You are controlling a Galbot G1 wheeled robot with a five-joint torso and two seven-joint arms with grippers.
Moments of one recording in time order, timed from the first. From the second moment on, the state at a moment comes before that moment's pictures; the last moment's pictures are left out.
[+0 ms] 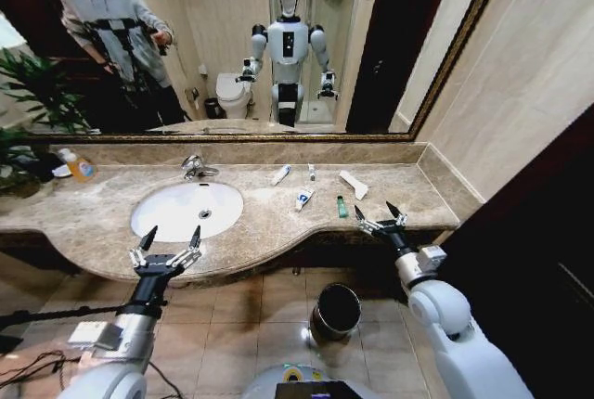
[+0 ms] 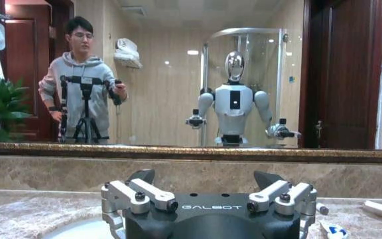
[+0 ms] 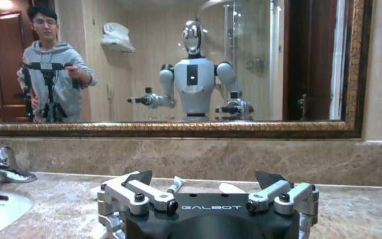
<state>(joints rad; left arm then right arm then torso) 1.84 -1.36 -0.82 -2.47 -0.37 0.04 0.05 -1.37 1.13 0.57 2.14 0.45 -0.17 0.03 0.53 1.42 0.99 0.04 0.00</state>
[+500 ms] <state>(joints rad) 1.84 -1.36 -0.82 -2.47 -0.37 0.04 0.05 -1.02 1.04 0.45 1.78 0.52 -0.19 0.03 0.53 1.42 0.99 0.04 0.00</state>
